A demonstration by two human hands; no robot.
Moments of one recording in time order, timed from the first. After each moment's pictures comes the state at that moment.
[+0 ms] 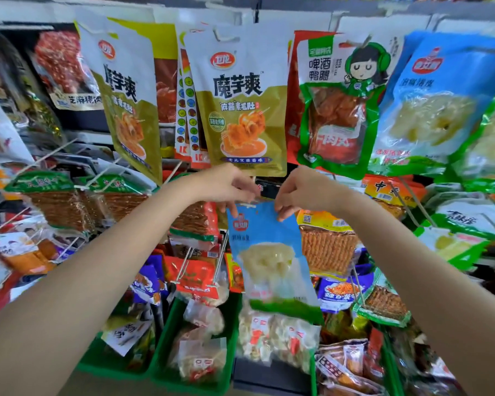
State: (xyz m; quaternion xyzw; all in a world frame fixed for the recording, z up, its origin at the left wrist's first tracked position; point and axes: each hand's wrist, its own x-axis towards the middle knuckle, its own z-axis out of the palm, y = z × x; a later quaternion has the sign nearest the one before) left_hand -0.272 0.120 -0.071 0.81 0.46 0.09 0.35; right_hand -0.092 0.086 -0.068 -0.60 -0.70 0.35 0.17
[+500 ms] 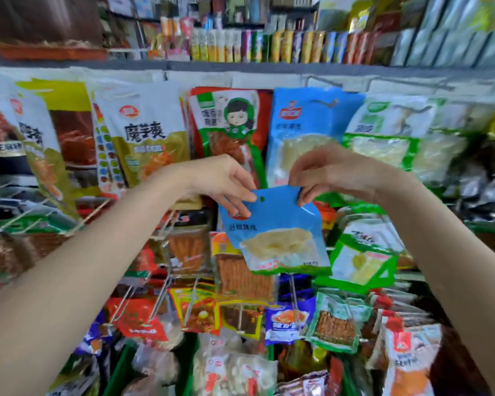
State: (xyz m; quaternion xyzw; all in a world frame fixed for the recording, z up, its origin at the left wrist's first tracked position) left_hand -0.114 0.081 0.007 0.77 0.41 0.13 0.47; right_hand 0.093 0.027 0.019 -0.53 -0.68 0.40 0.32
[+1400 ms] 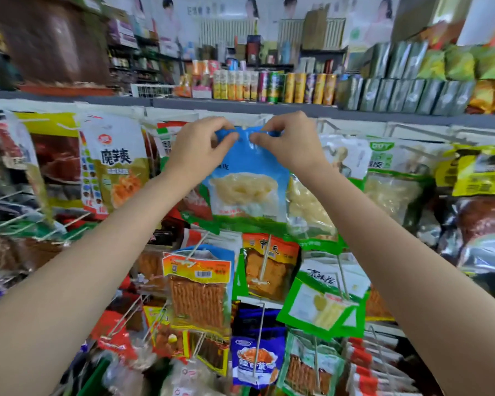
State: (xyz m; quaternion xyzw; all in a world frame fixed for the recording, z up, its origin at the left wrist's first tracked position) left_hand 0.004 0.071 0.057 0.76 0.43 0.48 -0.12; right_hand 0.160 0.069 0.076 -0.50 -0.73 0.03 0.47
